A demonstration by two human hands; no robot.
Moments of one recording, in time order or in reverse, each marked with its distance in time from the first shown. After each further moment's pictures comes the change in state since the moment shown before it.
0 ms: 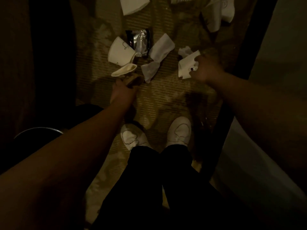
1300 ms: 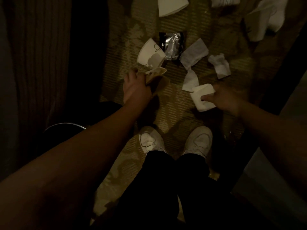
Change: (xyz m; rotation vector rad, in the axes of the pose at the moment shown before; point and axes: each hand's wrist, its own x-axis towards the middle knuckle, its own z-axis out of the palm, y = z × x) left_hand -0.003 0.000 -0.041 0.370 0.253 0.304; right_hand 0.009 0.001 0.071 0.334 -0.185 -0.043
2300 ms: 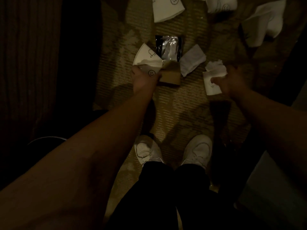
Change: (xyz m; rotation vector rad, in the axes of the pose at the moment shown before) left_hand 0.076 0.034 0.050 -0.598 0.003 -0.393; right_hand 0.056 0.000 -0.040 0.085 0.335 0.051
